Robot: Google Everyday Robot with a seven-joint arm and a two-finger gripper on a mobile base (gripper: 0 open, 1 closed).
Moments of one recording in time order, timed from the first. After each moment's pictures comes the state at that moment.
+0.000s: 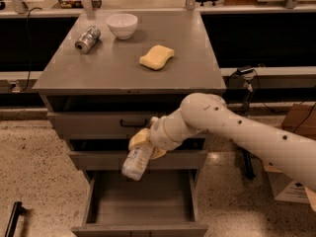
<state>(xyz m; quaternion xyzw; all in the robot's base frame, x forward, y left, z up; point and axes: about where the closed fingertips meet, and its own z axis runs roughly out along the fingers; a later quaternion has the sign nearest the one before) 0.529 0.038 0.660 -0.94 0.05 -0.04 0.34</state>
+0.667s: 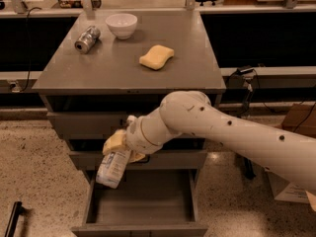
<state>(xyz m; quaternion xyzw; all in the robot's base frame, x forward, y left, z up) 0.482 0.104 0.712 -0.93 0.00 -0.05 0.37</state>
